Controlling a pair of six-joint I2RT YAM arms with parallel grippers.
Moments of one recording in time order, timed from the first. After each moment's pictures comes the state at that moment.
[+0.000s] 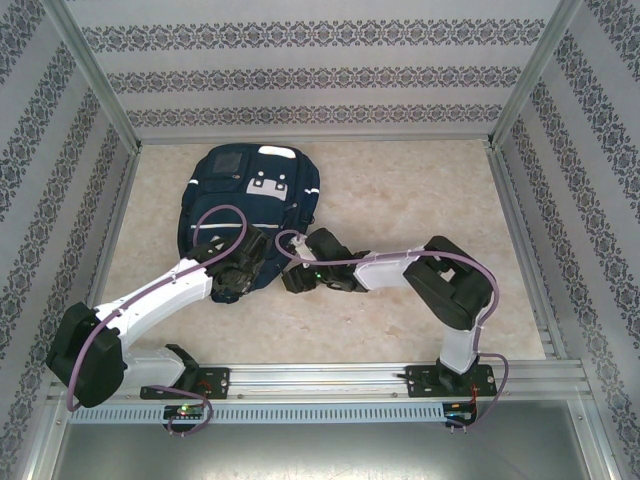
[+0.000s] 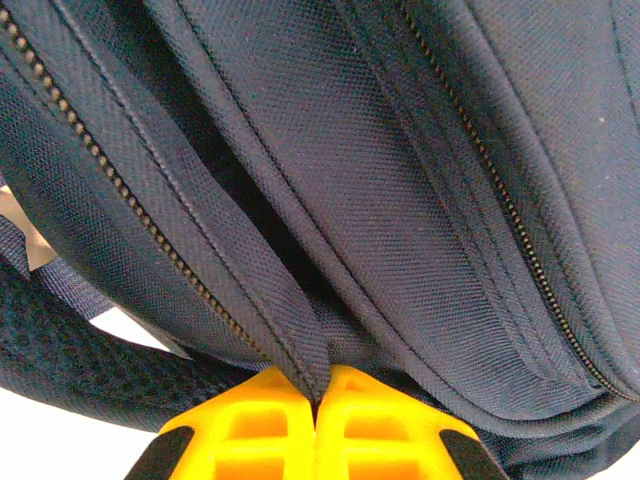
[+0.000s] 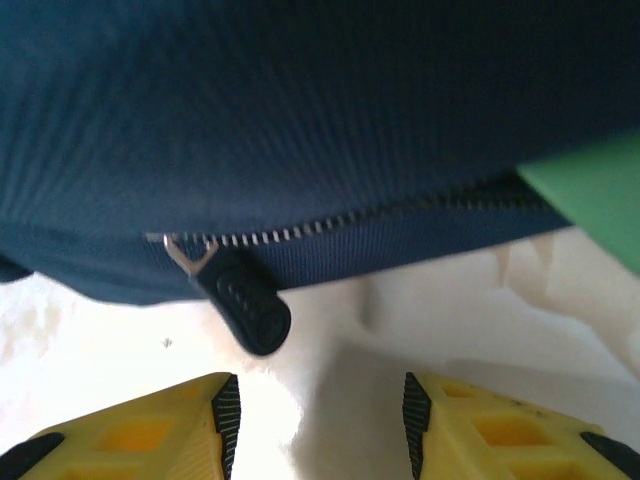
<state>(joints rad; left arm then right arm) -0.60 1.26 0.84 -0.73 -0.25 -1.55 0.84 1.87 0.92 0.16 -0.30 0.32</state>
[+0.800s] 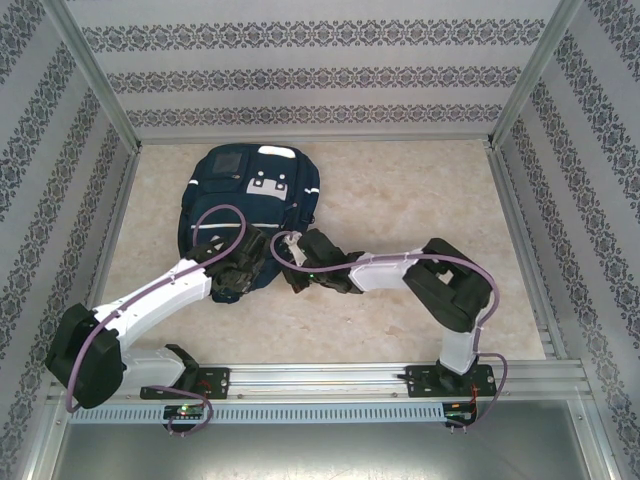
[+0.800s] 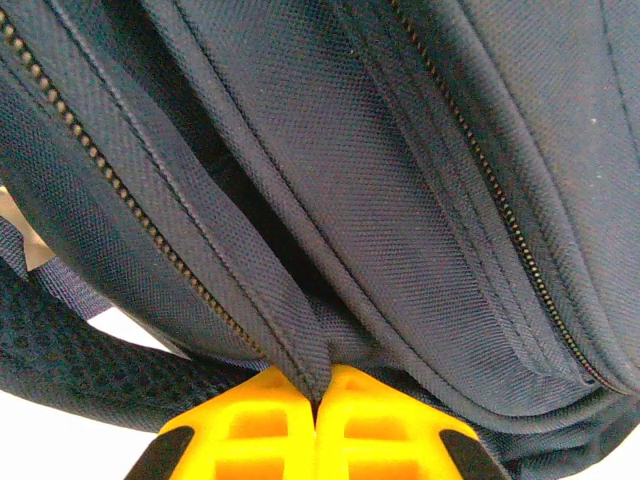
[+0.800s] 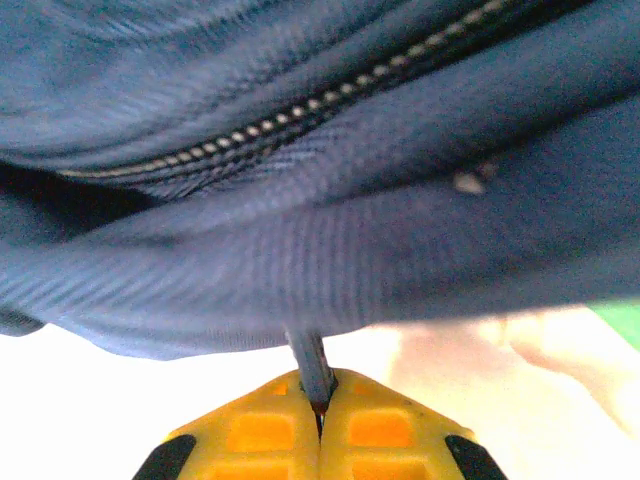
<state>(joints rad) -0.60 1.24 0.84 -0.73 -0.24 -1.55 0.87 1.83 0.93 0.14 -0.19 0.31</state>
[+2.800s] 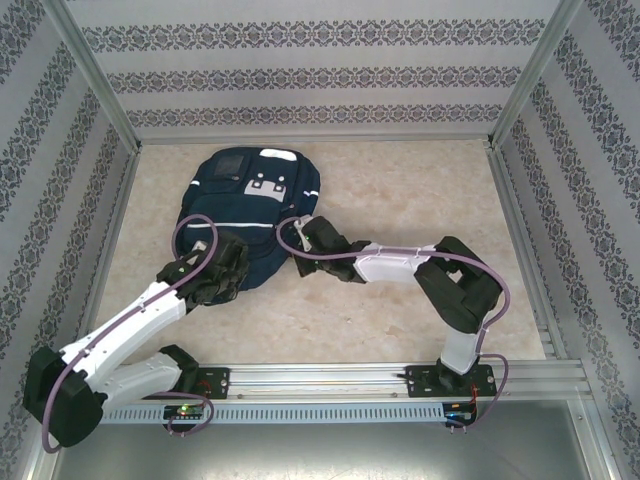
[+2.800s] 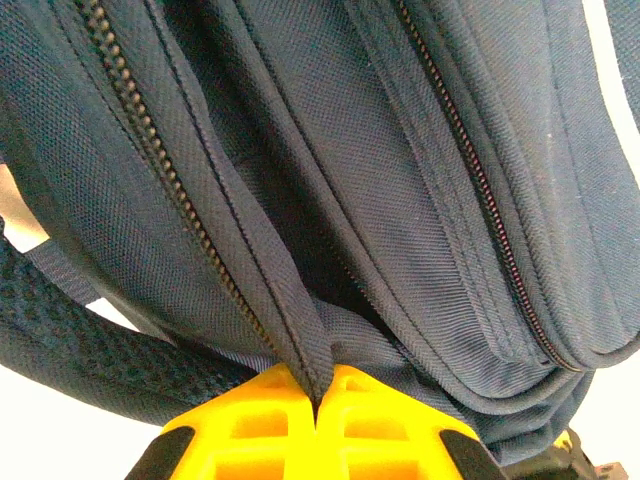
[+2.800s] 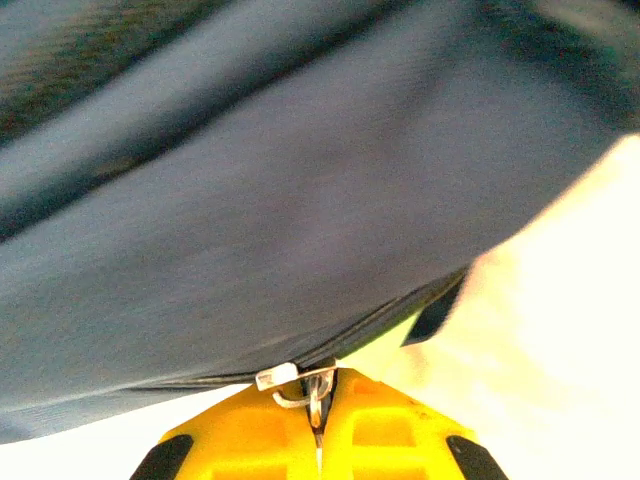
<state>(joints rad) -0.54 1.00 0.73 -0.71 -0.21 -1.55 0.80 1.82 1.00 0.03 -0.03 0.32</state>
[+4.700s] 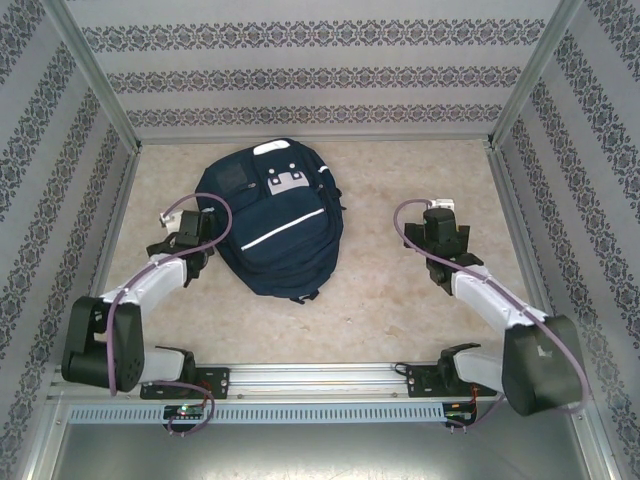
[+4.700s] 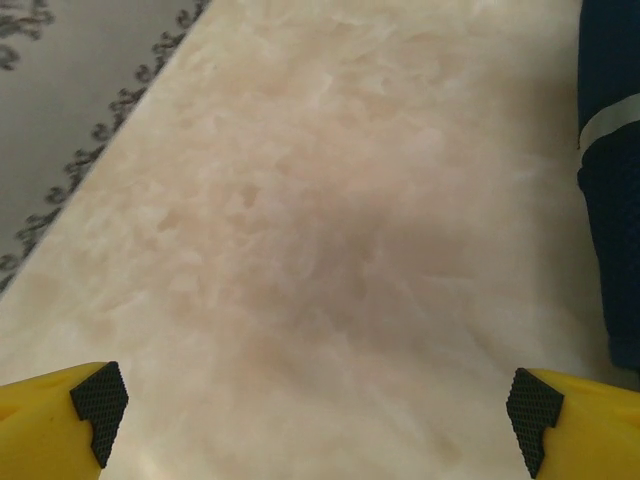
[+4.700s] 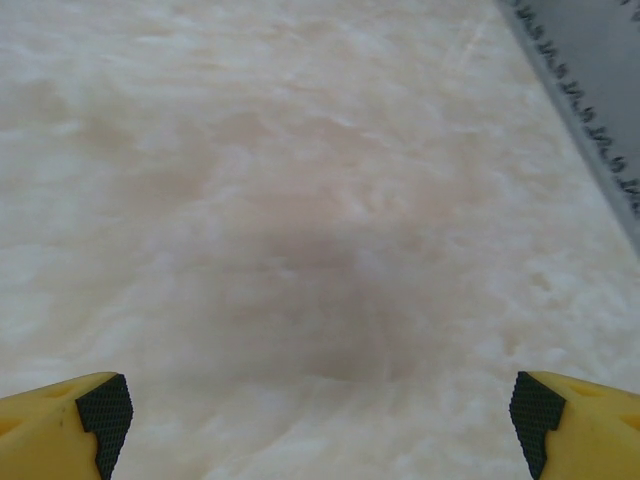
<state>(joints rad) -0.09 1.34 0.64 -0.23 -0.60 -0.36 0.20 1.23 0.57 -0.01 0.39 0.12</state>
